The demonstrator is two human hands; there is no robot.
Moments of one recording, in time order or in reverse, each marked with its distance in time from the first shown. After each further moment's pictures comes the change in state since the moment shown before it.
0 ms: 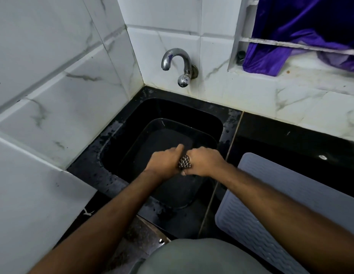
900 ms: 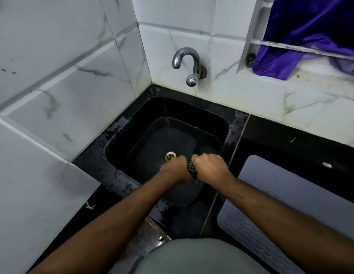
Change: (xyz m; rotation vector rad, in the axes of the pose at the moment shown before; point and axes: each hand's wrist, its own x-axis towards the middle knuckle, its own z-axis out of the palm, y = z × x) left_hand -0.011 0.032 0.002 -0.311 -0.294 -0.345; right_hand -0.016 -0.010 0.022 -0.324 0.156 -0.079
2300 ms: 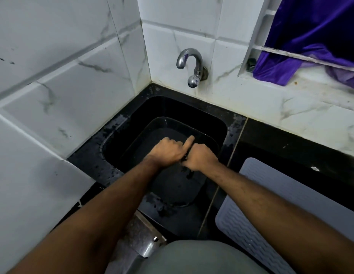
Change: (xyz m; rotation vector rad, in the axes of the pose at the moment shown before) left_hand 0.039 -0.042 -0.030 0.800 0.536 0.641; right_hand 0.044 -0.012 -0.009 0.477 -0.125 0.311
